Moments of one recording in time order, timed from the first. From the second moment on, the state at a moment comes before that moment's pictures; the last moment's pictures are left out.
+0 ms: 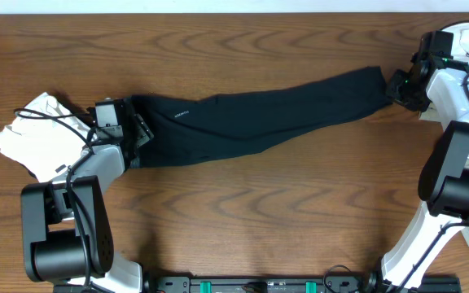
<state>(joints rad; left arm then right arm) 0.12 1.72 0.79 -0.06 -0.09 -0.46 -0.23 2.12 1.61 -0.72 -0.01 0.29</state>
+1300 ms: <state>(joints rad) 0.12 1.60 0.80 -0.13 0.05 -0.46 -0.23 2.22 1.61 -0.65 -0.06 0.27</state>
